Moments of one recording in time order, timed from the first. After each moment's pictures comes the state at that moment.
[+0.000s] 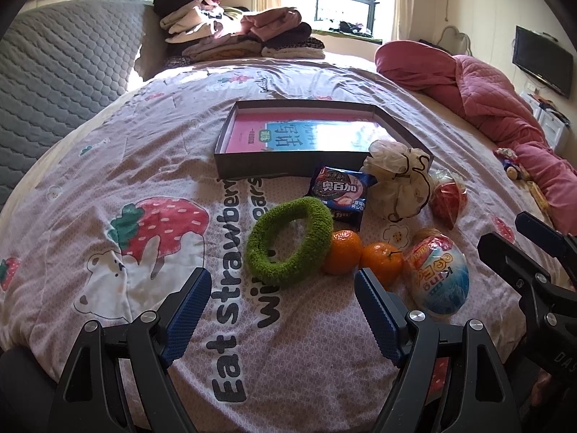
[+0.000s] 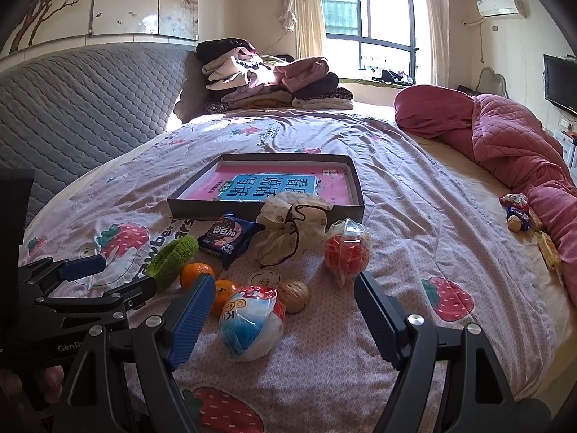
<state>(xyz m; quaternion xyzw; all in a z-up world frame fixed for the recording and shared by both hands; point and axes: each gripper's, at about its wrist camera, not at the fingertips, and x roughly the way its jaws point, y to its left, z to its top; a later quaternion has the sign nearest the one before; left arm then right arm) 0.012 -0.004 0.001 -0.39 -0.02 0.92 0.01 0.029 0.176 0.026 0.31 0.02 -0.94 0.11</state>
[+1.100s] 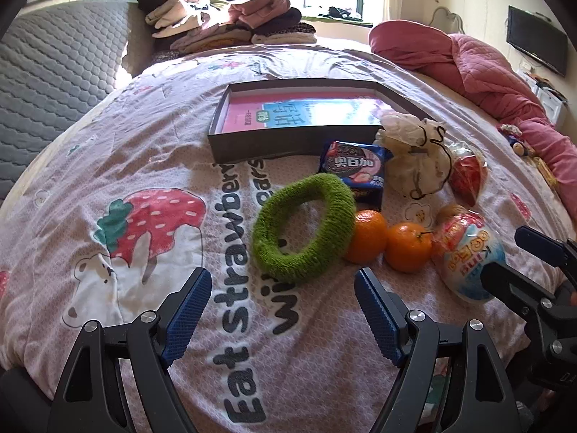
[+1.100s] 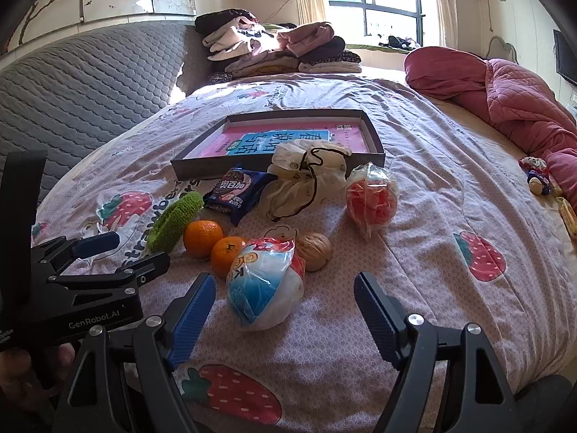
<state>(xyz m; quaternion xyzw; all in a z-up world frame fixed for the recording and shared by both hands) -0.007 -0.012 -0.026 -0.41 0.01 0.91 0.02 0.020 0.173 -0.006 0.37 0.00 -0.92 0.13</state>
